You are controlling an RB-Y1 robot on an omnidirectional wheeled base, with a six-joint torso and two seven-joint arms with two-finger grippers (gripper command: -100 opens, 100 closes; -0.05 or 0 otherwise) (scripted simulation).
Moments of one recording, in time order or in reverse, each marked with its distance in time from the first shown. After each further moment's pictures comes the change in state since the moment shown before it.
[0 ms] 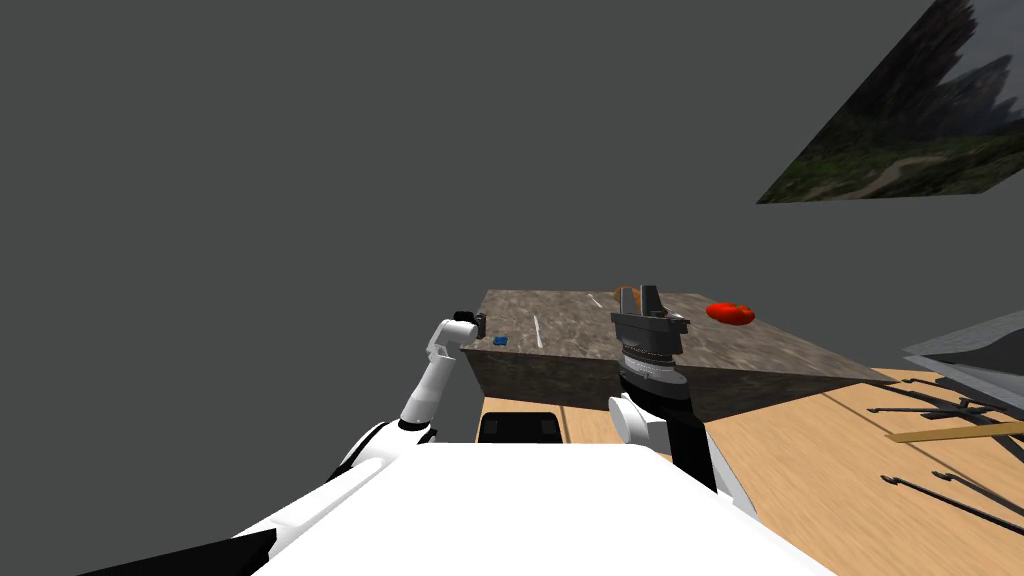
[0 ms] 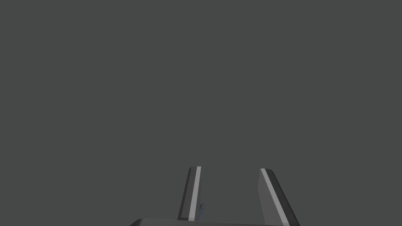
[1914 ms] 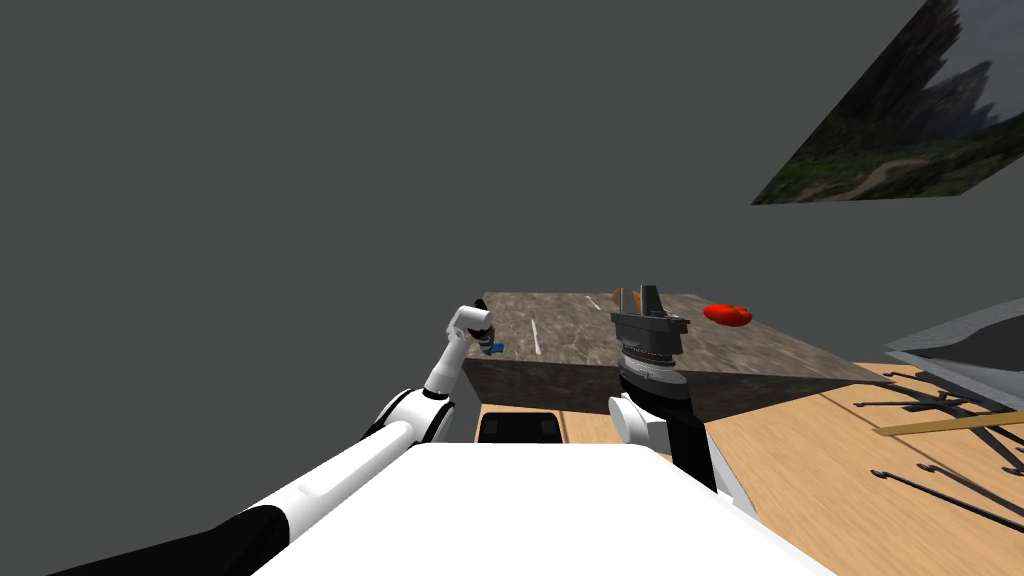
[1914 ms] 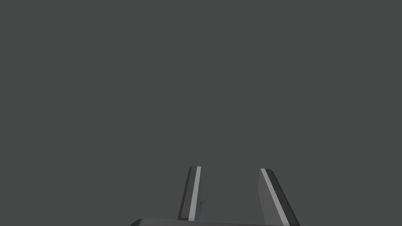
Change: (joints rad) left arm -0.204 -0.067 -0.043 0.163 0.062 0.550 0.101; right arm 0.000 0.000 0.000 0.000 0.000 0.000 0.000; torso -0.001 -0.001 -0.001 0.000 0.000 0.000
